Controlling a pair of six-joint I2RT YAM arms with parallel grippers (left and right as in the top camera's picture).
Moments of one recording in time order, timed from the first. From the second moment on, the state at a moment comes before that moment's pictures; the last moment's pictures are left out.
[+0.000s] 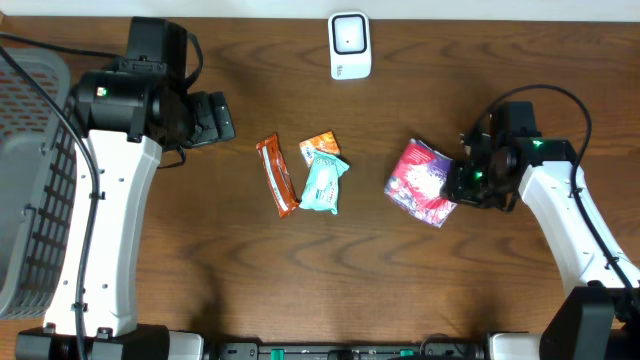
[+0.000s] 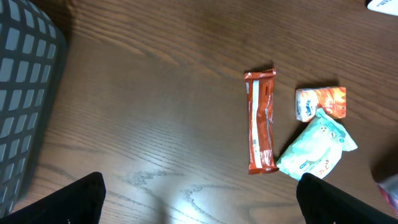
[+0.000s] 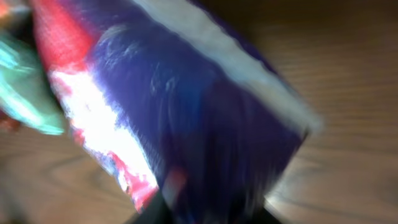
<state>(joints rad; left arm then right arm) -0.11 1.57 1.77 -1.39 -0.08 -0.36 0.02 1.54 1.11 -0.98 -0.27 0.20</state>
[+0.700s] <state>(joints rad) -0.11 1.57 1.77 -1.39 -0.08 -0.36 0.12 1.54 1.21 -0.99 -0.26 0.48</state>
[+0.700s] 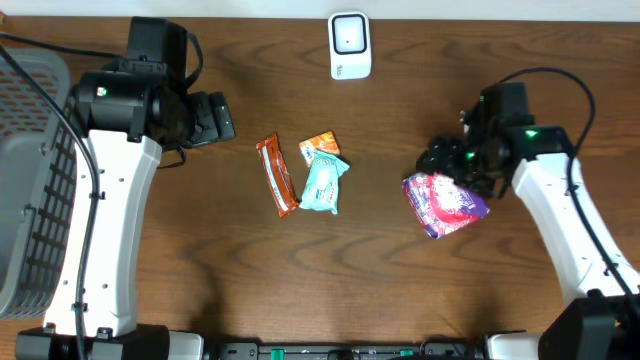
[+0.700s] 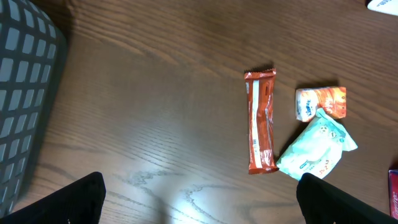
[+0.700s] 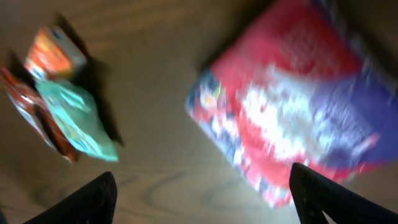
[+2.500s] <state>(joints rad) -0.11 1.57 1.77 -1.39 -0.08 -0.36 0.33 1.69 1.13 -0.40 0.07 0.72</state>
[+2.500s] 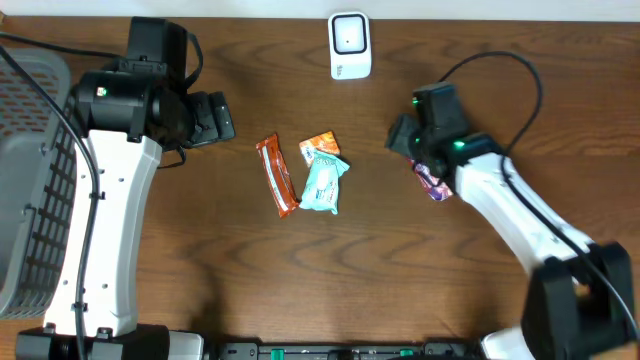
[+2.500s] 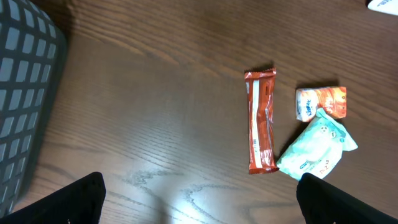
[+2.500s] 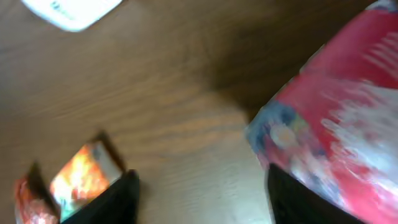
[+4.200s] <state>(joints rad) -0.11 1.57 1.77 -1.39 -0.08 -0.36 0.29 2.02 1.46 -1.19 0.04 0.26</state>
